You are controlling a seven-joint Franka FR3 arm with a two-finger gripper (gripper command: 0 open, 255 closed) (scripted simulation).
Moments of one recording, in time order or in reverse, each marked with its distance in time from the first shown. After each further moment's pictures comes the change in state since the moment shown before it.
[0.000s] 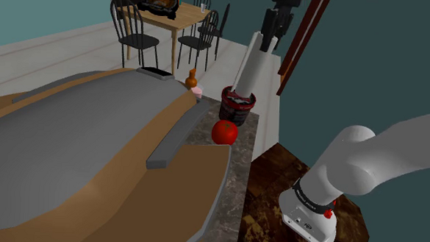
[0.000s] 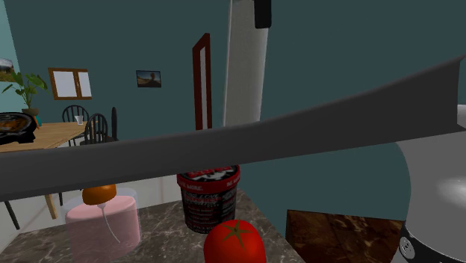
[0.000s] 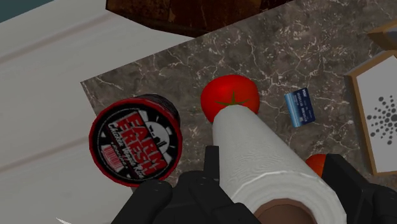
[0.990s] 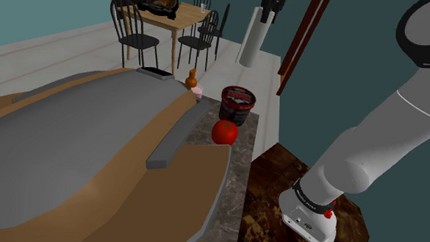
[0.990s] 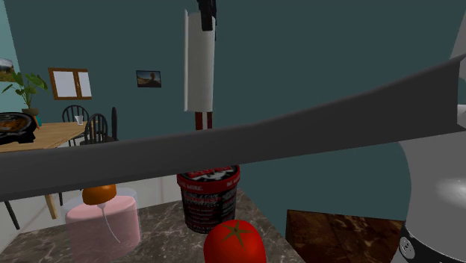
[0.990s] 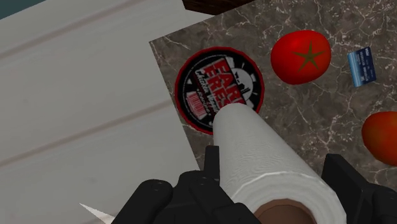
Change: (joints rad) arm -0.079 0.436 -0.209 0.535 -0.018 -0.110 -0.294
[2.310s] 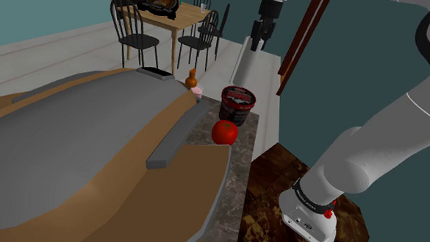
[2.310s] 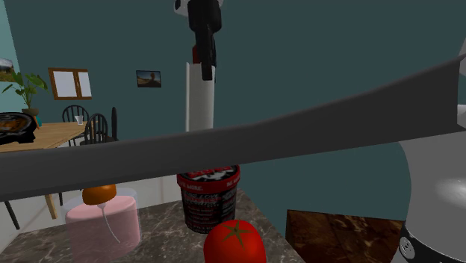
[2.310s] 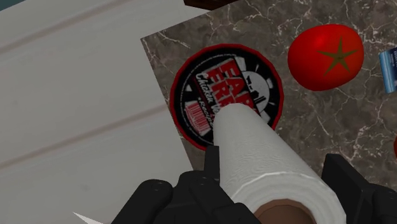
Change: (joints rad) arm -0.001 -0.085 0.006 -0.362 -0.021 0.280 0.004
